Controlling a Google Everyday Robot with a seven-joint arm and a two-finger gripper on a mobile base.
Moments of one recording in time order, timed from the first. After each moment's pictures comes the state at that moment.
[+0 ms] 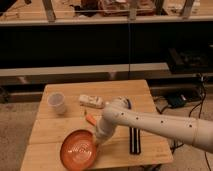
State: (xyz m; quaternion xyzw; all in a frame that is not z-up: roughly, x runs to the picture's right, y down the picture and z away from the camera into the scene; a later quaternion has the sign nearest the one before) arm -0.031 0.266 0.739 -0.13 -0.42 -0.66 0.61
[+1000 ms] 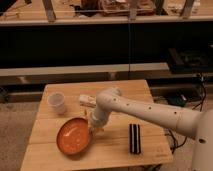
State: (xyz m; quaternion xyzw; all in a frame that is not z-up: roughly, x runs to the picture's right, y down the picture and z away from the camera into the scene) arm -0.097 0.213 0.753 -0.14 -0.43 -0.61 0.65
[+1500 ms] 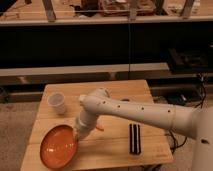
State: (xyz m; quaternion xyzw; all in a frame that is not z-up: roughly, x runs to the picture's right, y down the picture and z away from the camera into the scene) arm -0.135 0.240 0.691 -0.09 -0.47 -0.66 0.57
